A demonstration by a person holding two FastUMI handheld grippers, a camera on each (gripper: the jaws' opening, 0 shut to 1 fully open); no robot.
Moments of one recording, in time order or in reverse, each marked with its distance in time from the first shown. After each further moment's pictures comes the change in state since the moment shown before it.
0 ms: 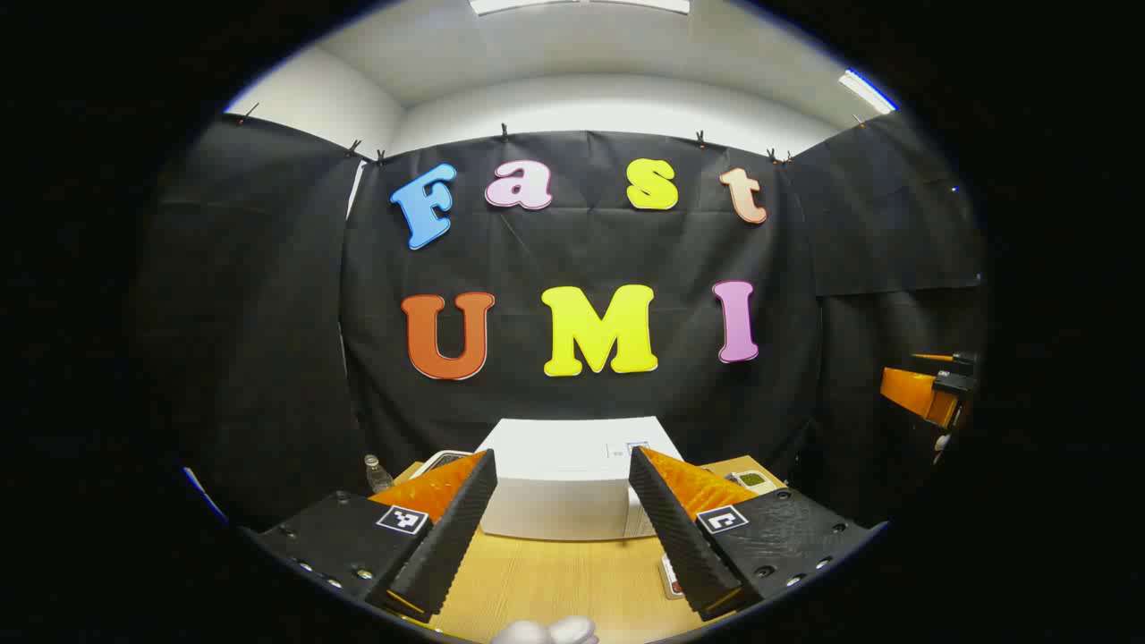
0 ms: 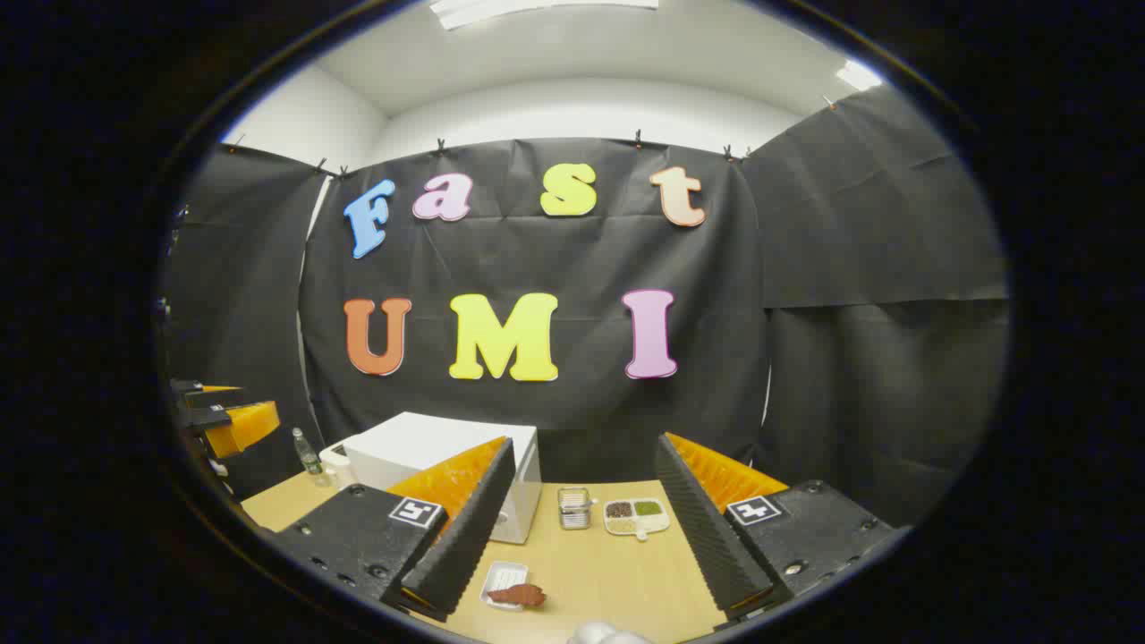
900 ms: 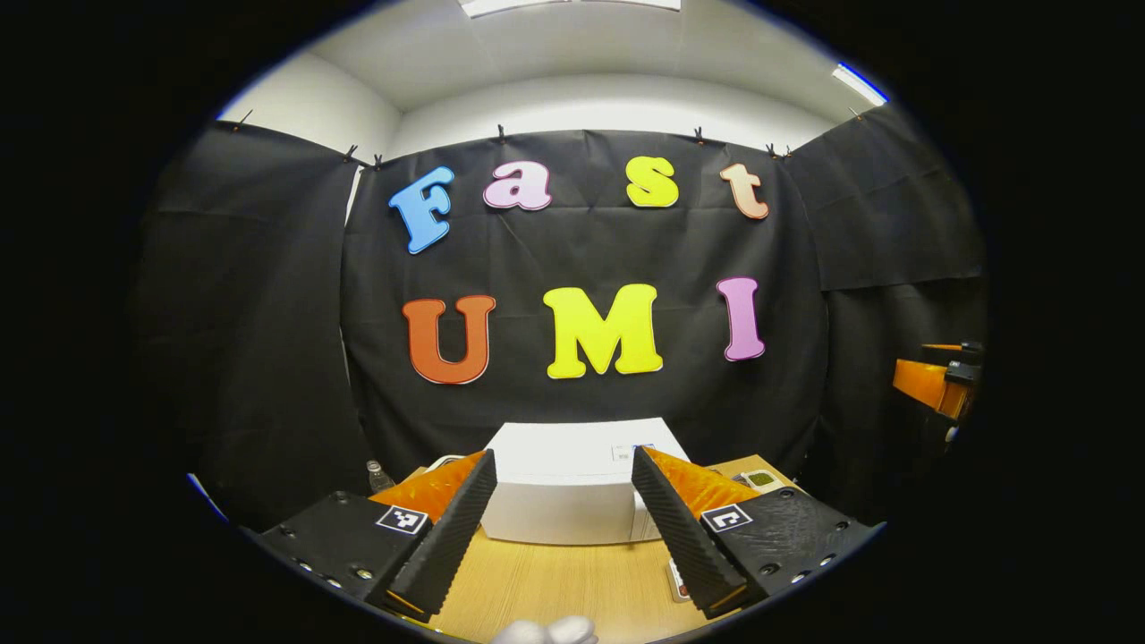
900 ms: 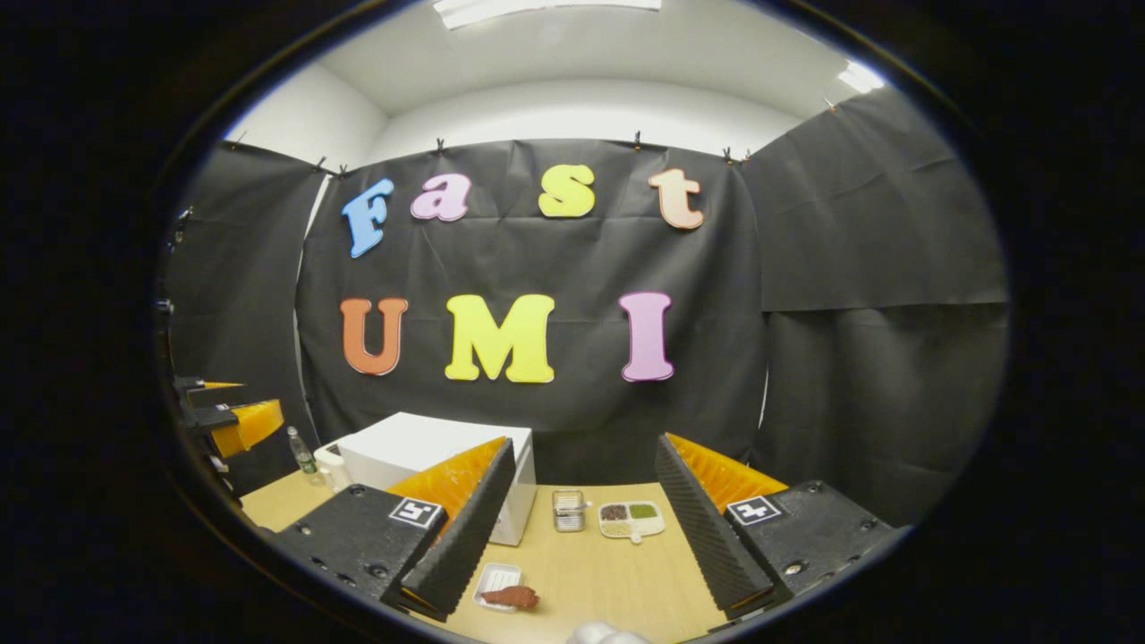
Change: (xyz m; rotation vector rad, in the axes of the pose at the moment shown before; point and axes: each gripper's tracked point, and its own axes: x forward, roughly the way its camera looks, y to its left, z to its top) left arm 0.017 -0.002 -0.007 0.030 -0.001 0.028; right arm 0.006 -0.006 0.002 -0.011 -0.011 -0.001
